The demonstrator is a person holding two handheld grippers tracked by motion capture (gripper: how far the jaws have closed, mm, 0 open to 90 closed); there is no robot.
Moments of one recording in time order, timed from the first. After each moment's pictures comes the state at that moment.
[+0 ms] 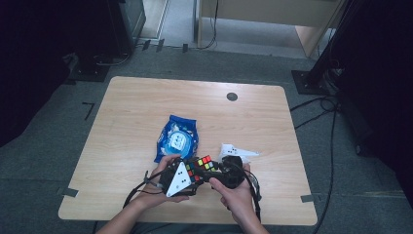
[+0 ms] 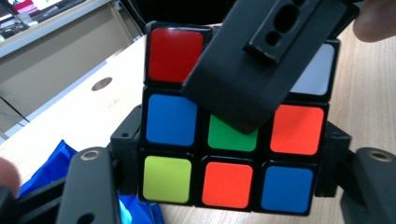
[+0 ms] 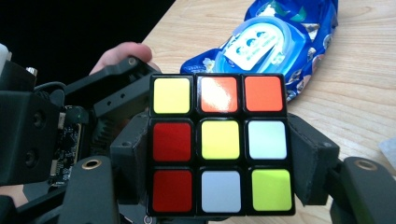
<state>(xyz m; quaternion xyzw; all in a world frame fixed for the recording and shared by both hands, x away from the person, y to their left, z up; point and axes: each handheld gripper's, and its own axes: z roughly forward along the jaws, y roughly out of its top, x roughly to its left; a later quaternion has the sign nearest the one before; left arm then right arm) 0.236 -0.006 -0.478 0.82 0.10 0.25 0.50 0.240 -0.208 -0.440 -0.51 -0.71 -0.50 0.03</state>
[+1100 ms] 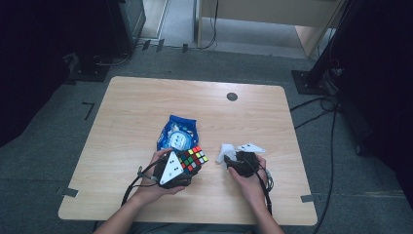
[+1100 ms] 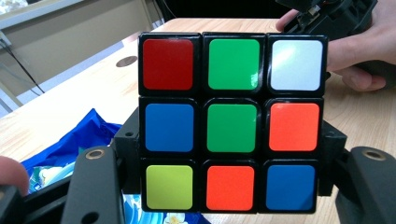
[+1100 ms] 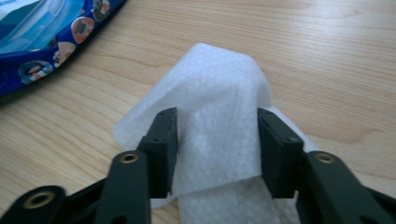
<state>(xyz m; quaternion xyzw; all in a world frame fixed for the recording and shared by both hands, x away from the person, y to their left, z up) 0.255 0.010 -0.476 0.81 0.18 0.24 0.51 0.290 -0.267 -0.515 -0.55 -0.73 -0.36 -0.18</state>
